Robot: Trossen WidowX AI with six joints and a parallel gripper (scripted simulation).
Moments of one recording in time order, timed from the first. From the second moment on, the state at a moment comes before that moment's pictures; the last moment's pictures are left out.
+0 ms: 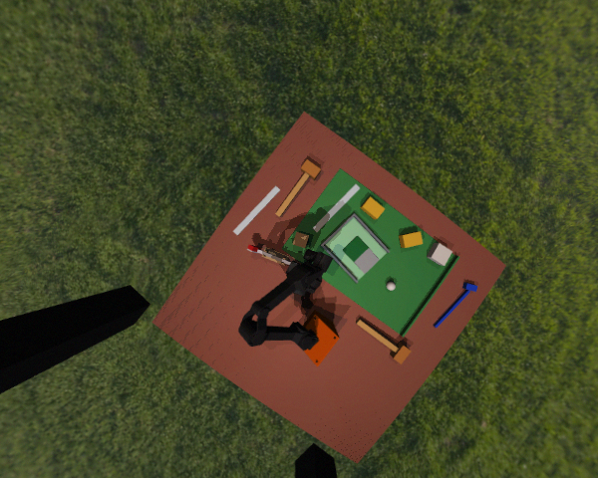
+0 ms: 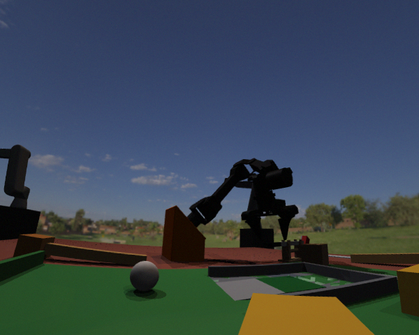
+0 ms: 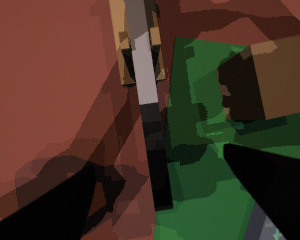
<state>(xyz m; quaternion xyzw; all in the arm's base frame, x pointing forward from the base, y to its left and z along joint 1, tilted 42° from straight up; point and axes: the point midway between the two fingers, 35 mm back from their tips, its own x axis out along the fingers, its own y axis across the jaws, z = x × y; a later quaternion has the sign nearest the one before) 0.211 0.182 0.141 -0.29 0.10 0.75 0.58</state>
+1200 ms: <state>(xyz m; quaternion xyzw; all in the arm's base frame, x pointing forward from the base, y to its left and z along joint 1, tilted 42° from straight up) 0.207 0.214 0.107 -0.28 0.09 0.76 0.58</state>
